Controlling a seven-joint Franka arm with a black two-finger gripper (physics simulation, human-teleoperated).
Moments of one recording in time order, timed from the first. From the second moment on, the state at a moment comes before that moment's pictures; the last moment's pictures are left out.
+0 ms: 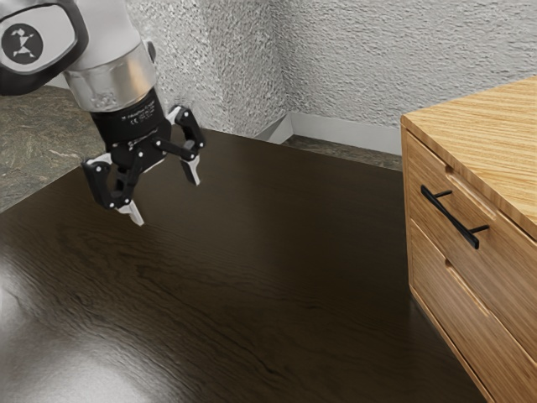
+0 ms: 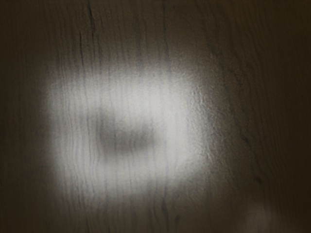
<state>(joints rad) -0.12 -0.20 0.08 -1.56 0.04 1.43 -1.49</state>
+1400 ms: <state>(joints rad) -0.34 -0.02 -0.06 -1.56 0.02 1.88 -1.45</state>
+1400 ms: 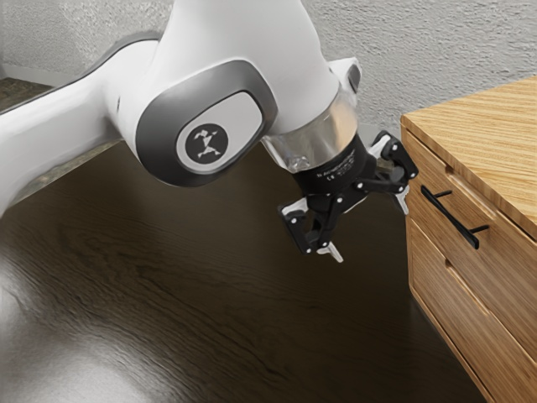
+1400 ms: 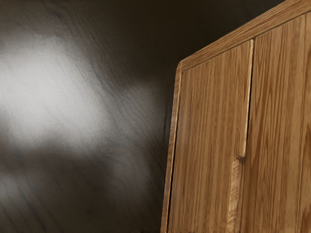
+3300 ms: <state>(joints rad) -0.47 0.12 0.05 -1.45 0.01 2.02 -1.22</state>
